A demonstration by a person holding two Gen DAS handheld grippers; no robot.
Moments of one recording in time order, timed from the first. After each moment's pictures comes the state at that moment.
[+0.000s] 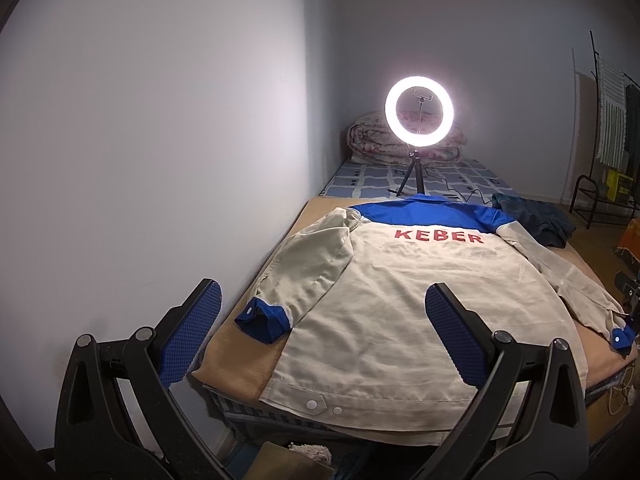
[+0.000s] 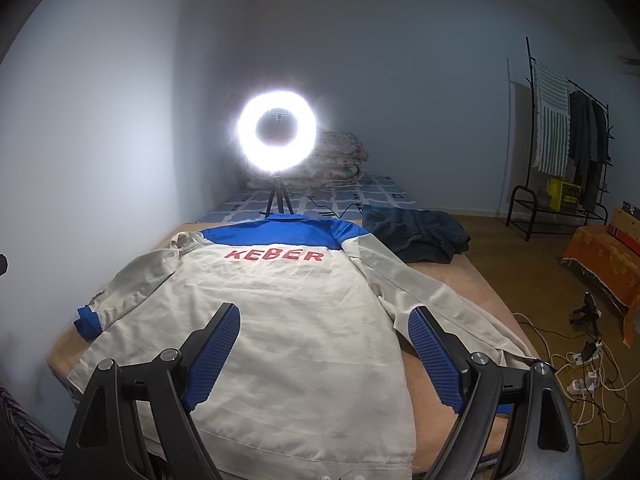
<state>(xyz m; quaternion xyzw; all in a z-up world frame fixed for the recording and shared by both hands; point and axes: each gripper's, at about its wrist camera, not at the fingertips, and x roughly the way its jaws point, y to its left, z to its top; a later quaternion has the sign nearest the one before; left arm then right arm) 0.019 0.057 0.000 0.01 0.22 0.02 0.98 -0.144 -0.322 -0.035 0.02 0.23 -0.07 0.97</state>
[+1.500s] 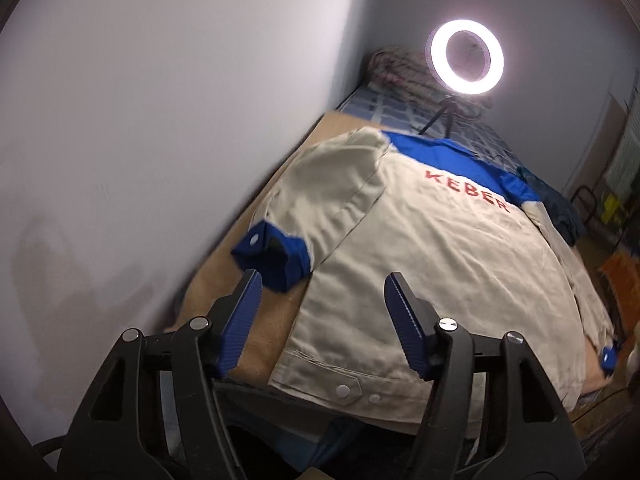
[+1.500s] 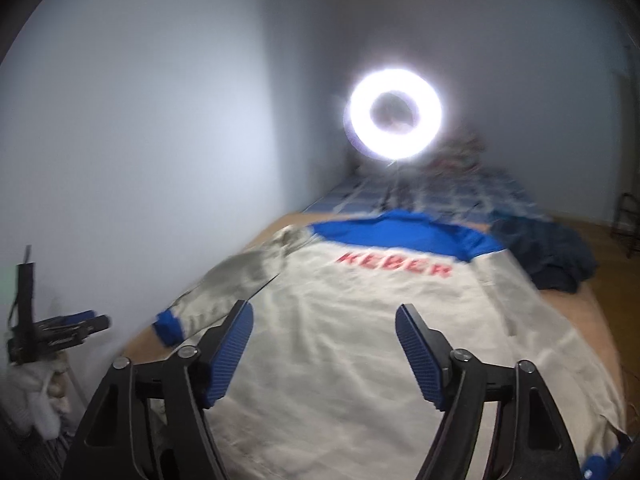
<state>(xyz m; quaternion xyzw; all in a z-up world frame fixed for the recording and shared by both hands) 0.109 0.151 -0.090 -0.11 0.37 0.01 0.92 -0.032 -0.261 -0.026 0.03 0.27 0.16 0.95</state>
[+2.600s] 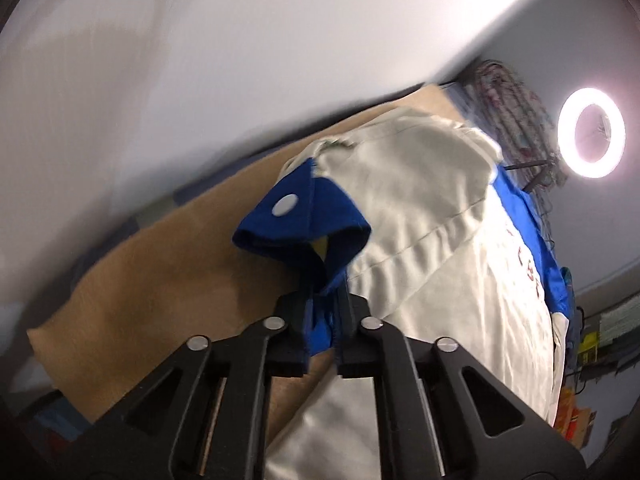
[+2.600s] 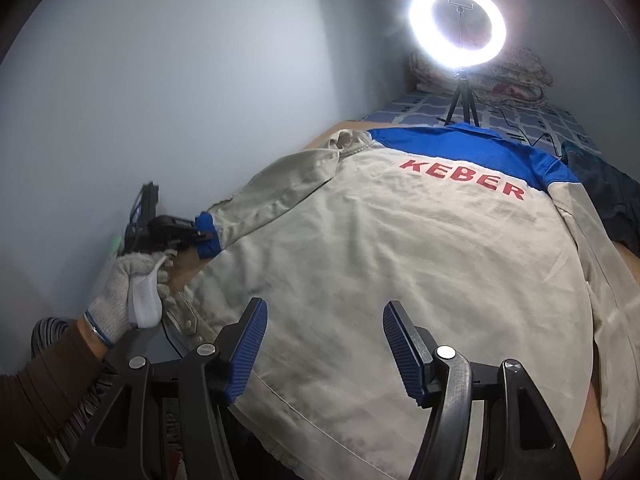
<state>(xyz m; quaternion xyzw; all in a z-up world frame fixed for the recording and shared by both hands) 0.242 0.206 -0.211 -0.33 0.42 0.09 0.84 -0.024 -0.235 -0.093 0.01 0.39 0.25 0.88</state>
